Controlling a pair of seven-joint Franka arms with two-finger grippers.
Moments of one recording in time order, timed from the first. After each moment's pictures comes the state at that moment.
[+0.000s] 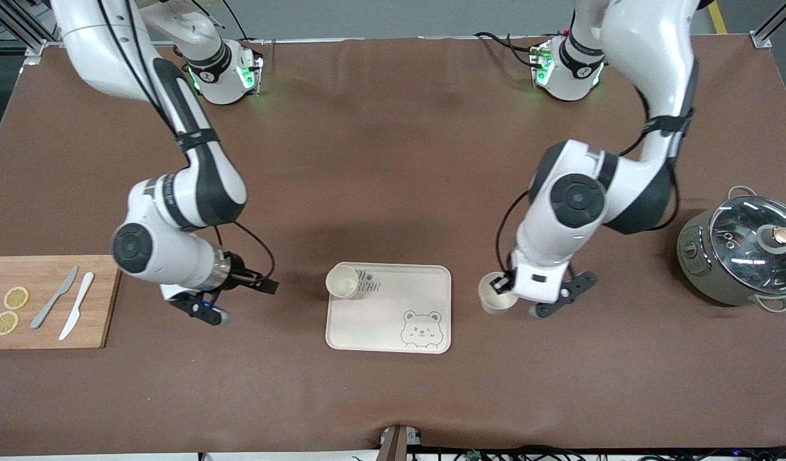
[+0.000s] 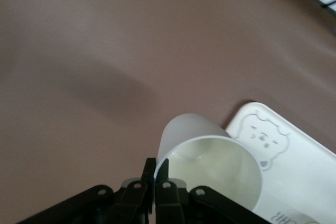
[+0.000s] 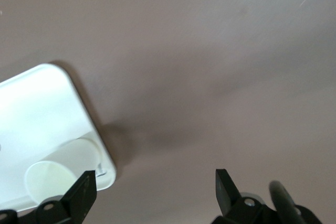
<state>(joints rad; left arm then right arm) -0.33 0.54 -0.09 -1.40 0.09 1.99 -1.00 0.30 0.58 -0.01 -1.53 0.23 2.06 0.60</state>
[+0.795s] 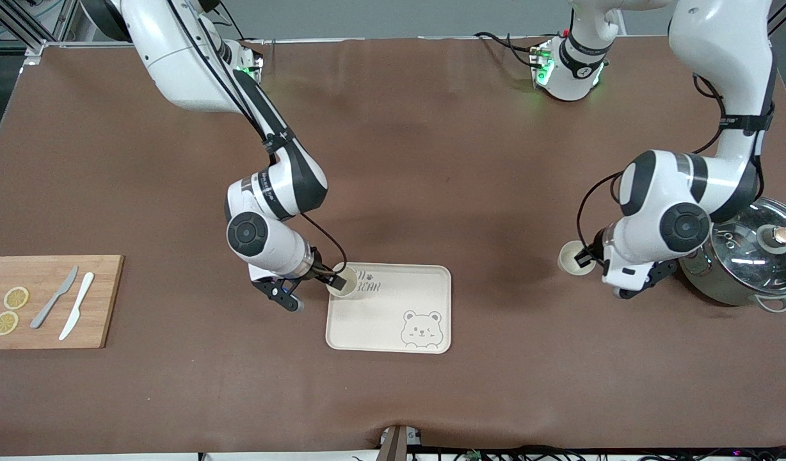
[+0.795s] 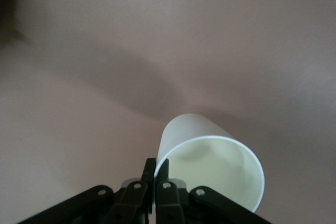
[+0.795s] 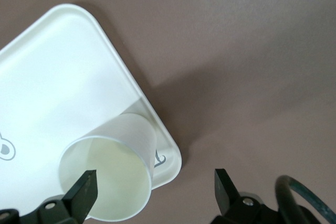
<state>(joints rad) -0.04 0.39 -0.10 -1.83 0.04 2.00 -0.66 0.48 0.70 -0.01 -1.51 0.24 2.23 0.92</state>
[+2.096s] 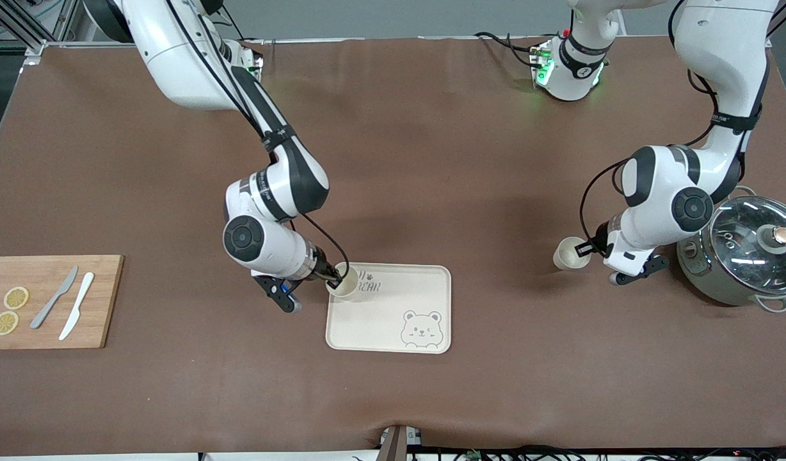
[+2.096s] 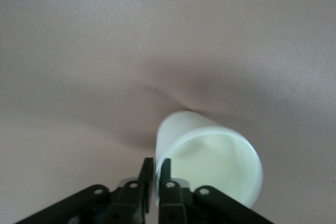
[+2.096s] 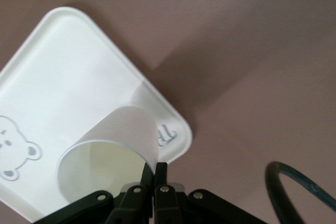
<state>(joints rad) 0.05 0.38 -0.15 -2.04 -0.03 2.32 -0.45 0.46 0.70 -0.03 -1.41 0.31 2.04 1.02</state>
